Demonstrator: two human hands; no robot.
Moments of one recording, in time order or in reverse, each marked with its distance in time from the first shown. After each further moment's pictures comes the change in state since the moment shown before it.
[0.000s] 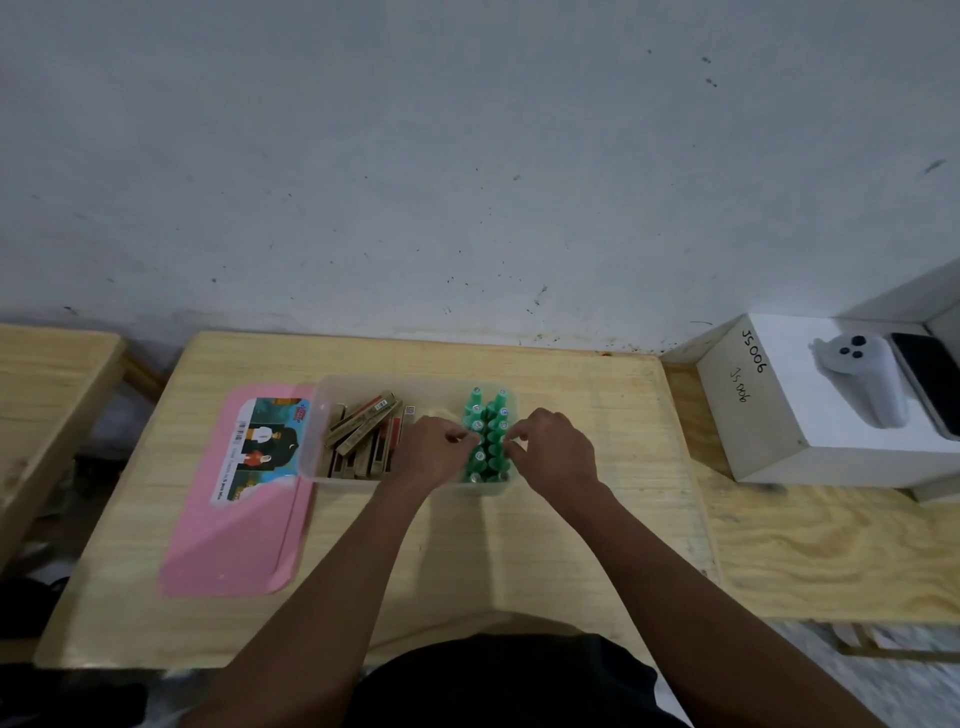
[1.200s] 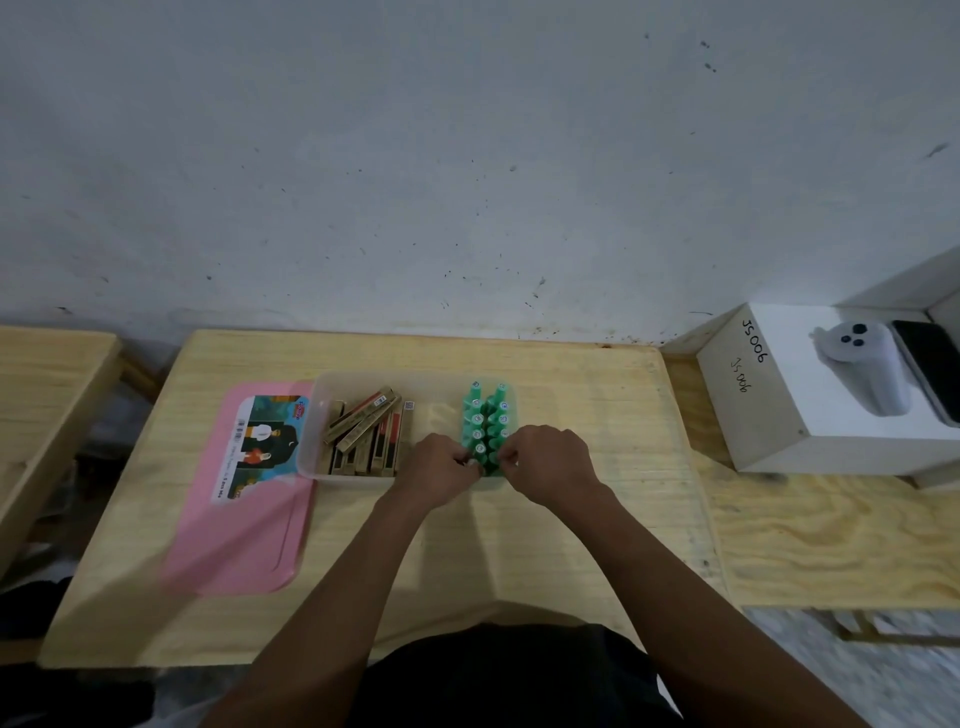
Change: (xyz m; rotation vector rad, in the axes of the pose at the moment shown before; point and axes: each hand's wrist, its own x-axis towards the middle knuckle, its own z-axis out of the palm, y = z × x) left_hand -0.018 -0.007 0.009 0.019 -0.169 -0.074; right_hand -0.012 -0.006 0.001 -0.108 -0.125 -0.093
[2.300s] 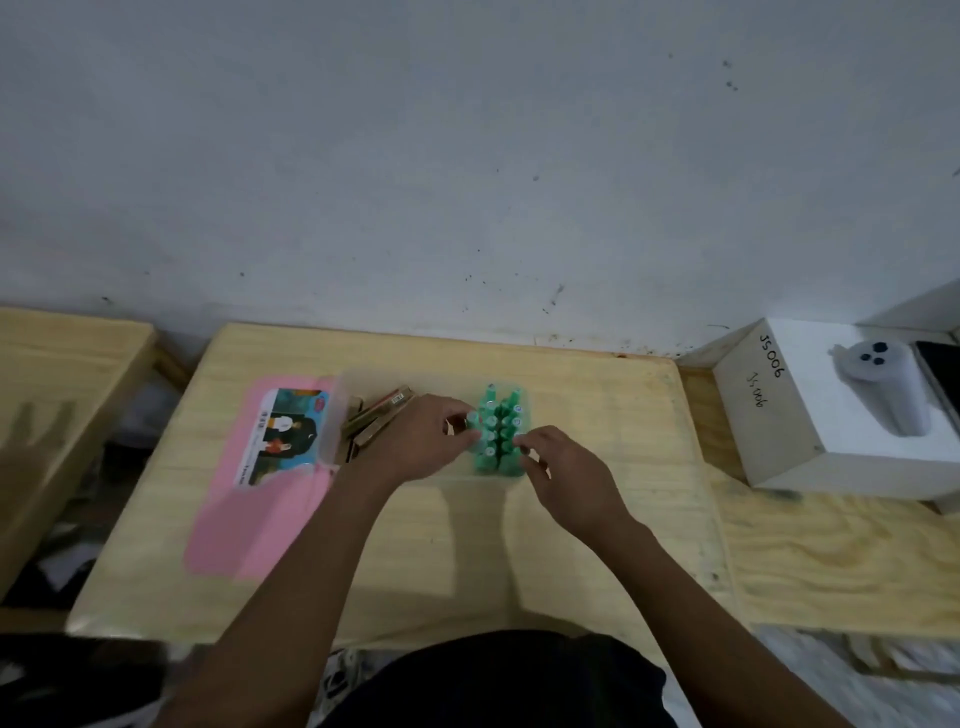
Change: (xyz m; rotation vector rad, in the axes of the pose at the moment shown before) left_hand -0.032 0.028 -0.065 0.121 0.129 0.373; right_hand -0.030 0.012 0.001 0.253 0.172 -0.167
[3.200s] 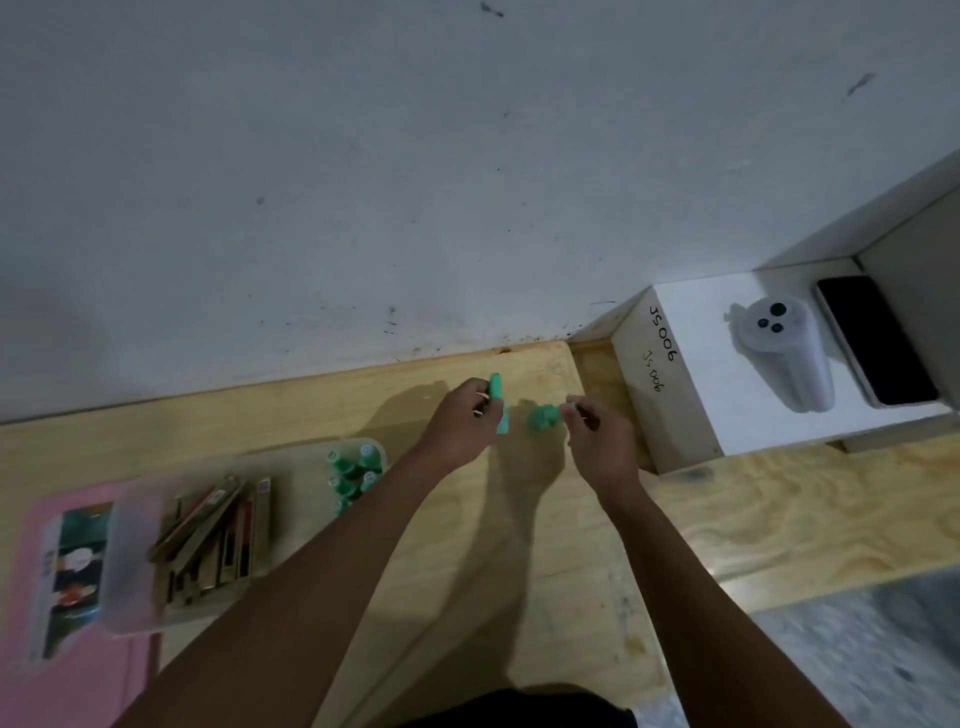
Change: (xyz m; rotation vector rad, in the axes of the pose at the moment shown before) left_hand 0.188 0.083 0.171 -0.450 -0.233 -0.277; right_hand 0.045 0.202 -0.052 0.588 0.388 0.745
